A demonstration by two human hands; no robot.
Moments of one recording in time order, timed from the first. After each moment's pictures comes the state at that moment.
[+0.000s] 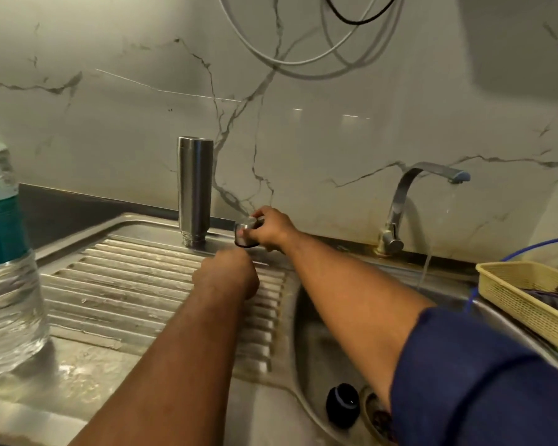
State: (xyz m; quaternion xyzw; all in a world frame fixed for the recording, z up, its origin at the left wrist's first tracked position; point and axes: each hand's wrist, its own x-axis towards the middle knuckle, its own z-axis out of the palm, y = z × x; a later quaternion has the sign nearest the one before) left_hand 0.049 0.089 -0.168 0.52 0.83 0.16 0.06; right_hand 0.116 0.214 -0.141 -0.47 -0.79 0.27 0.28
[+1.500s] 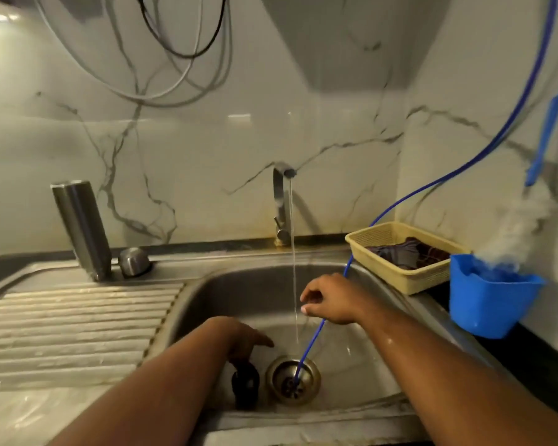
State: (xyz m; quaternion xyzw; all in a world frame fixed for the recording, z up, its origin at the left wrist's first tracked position) left_hand 0.249 0.097 -0.211 0.74 0.59 -0.27 0.20; right_hand 0.466 0.099 -0.179 -0.56 -0.81 0.15 0.14
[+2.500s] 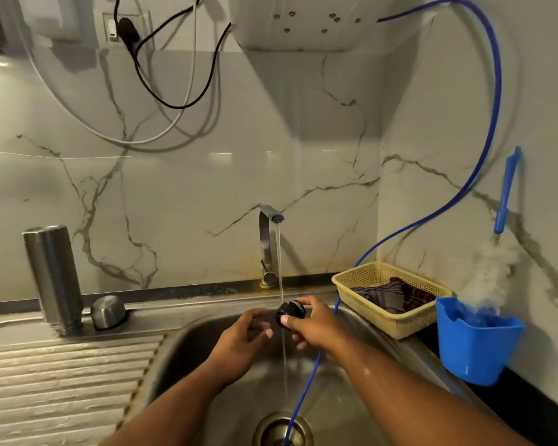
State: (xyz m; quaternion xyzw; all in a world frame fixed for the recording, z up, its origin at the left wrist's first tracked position) left_hand 0.256 0.105 -0.200 0.70 0.52 0.39 0.28; right_hand 0.445 0.128 -0.178 -0.56 -0.58 0.41 0.42
